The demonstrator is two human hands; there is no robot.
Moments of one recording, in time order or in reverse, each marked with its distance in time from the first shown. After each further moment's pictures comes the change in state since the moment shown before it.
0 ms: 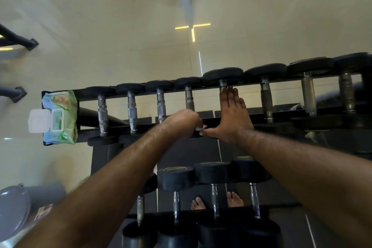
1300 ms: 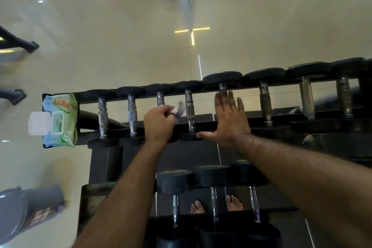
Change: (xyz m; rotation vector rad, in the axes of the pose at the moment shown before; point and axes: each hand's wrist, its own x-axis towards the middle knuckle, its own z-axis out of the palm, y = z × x) left_hand -0.047 -0.018 0.017 -0.783 0.822 -0.627; right_hand 0.000 0.001 0.005 -0.115 0.077 -0.147
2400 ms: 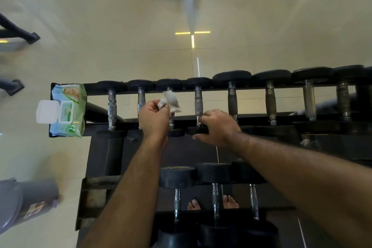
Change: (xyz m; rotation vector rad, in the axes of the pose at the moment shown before) left_hand -0.019 0.001 -0.039 -0.806 0.151 -0.472; right_hand -0.012 -0.055 -0.016 0.042 -0.059 -0.229
